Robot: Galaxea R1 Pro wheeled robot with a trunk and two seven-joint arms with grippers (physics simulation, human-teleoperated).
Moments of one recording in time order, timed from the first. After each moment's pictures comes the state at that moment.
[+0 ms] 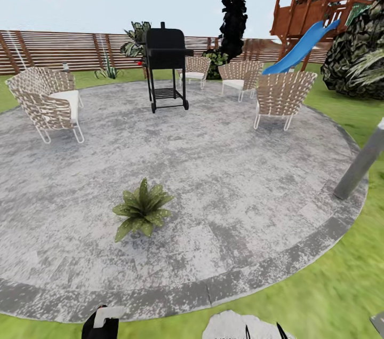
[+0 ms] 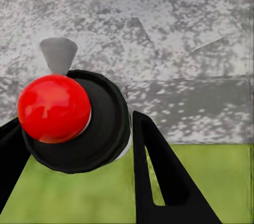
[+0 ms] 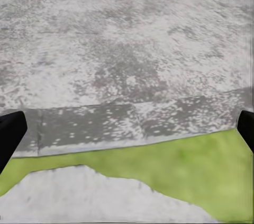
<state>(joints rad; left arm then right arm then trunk) -0.43 0.05 -0.13 -0.06 0.12 -0.51 0.13 -0.27 0.04 -0.16 -0.03 0.52 -1.05 -0.36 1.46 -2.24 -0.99</state>
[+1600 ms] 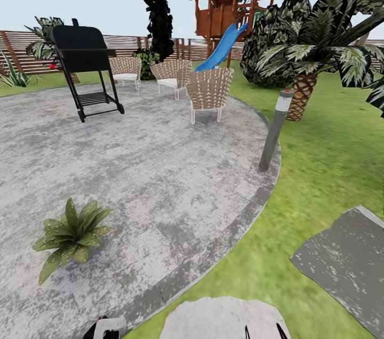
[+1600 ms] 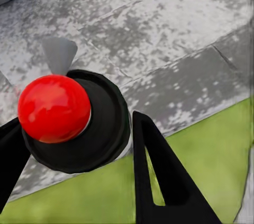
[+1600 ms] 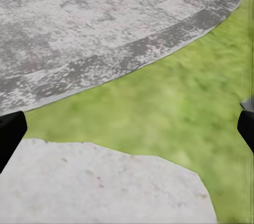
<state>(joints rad) -0.38 0.04 -0.13 -0.07 0.11 -0.51 0.13 -0.27 0.04 -0.16 -0.03 0.52 -1.05 -0.36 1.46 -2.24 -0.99</state>
